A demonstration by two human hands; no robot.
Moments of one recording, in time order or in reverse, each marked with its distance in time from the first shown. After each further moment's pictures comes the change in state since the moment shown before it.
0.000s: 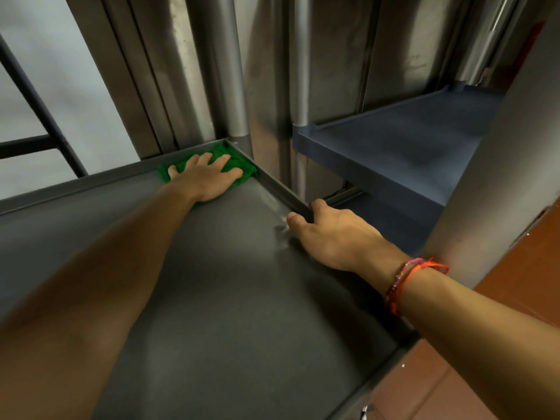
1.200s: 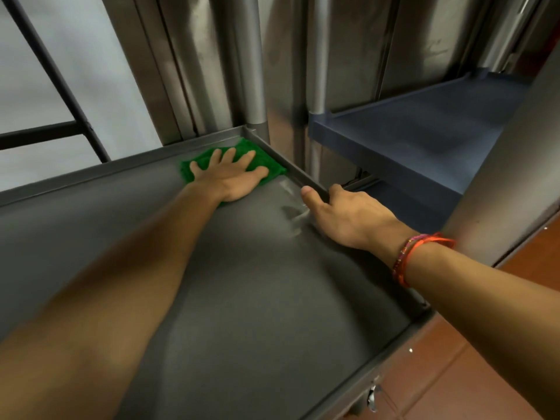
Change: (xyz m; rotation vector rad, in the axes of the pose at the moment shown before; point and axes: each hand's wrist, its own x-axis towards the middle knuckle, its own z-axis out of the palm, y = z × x) left_hand -0.043 0.008 0.002 -0.005 -0.058 0.034; right_hand 0.010 -0.001 0.006 -0.045 0.075 0.016
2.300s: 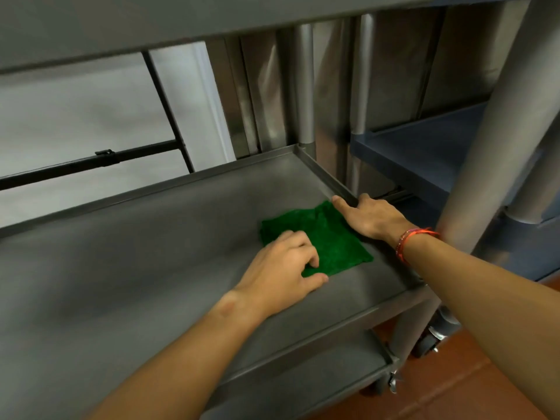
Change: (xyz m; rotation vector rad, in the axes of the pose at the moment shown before) left_hand -0.246 0.022 0.012 -0.191 0.311 0.484; right_hand -0.017 -0.005 -0.012 0.055 -0.081 -0.009
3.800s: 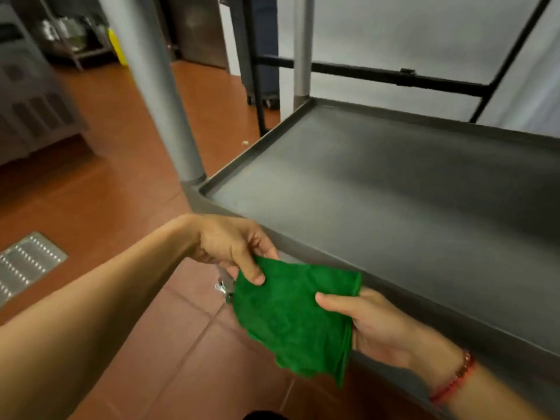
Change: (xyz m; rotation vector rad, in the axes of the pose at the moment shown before) left_hand -0.419 -0.092 -0.159 -1.048 -0.296 -1.100; right_hand -0.297 -0.183 0.234 0.762 -1.408 -0.150
